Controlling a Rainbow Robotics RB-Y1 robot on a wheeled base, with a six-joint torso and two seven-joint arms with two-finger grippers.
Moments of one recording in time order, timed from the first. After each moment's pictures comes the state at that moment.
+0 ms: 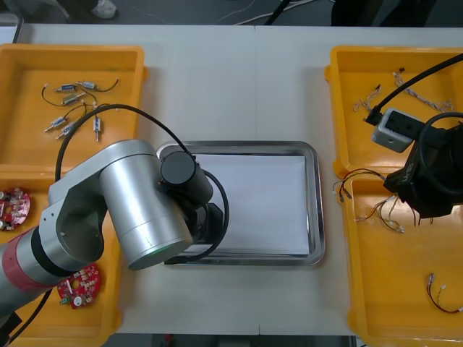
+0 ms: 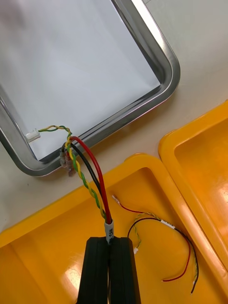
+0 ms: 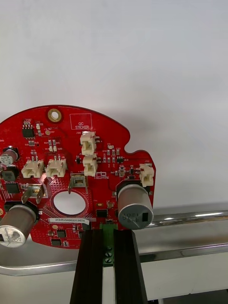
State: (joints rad) right arm -0.35 -0.77 -0.13 -2.33 -1.09 1.92 1.89; left arm -0.54 0.53 -0.75 -2.16 0.49 1.74 -0.43
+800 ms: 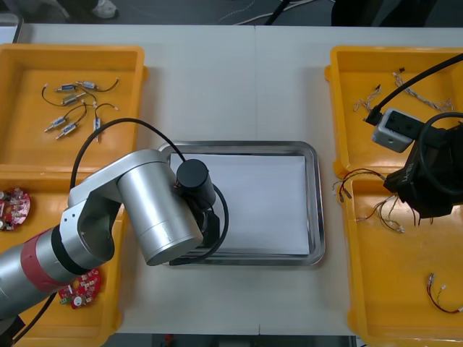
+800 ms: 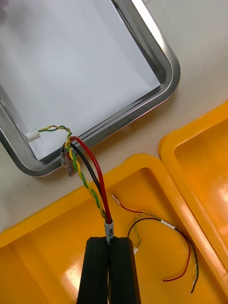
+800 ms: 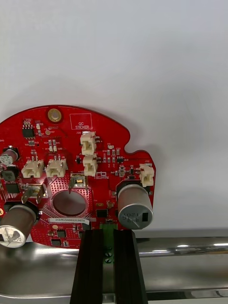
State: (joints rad) right arm -0.35 -0.77 -0.13 -2.33 -1.09 1.92 1.89; left arm -0.54 0.51 -0.79 -2.03 0.48 1.71 -0.44
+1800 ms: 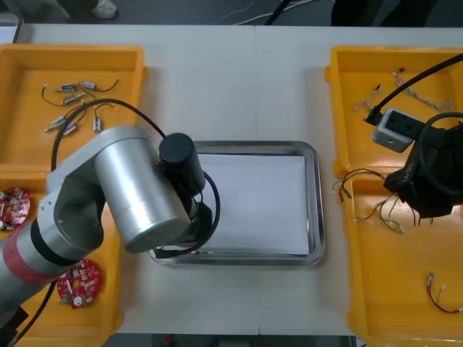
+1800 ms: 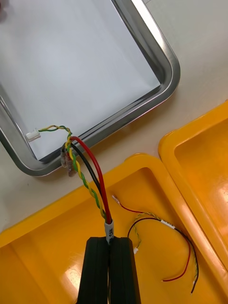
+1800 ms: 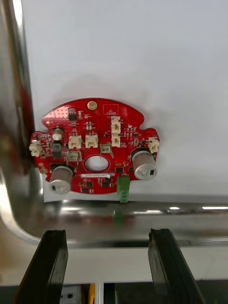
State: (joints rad) right arm -0.35 -0.77 -0.13 -2.33 -1.09 1.92 1.89; left arm -0.55 0.51 -0.65 -2.15 0.57 1.89 -0.44
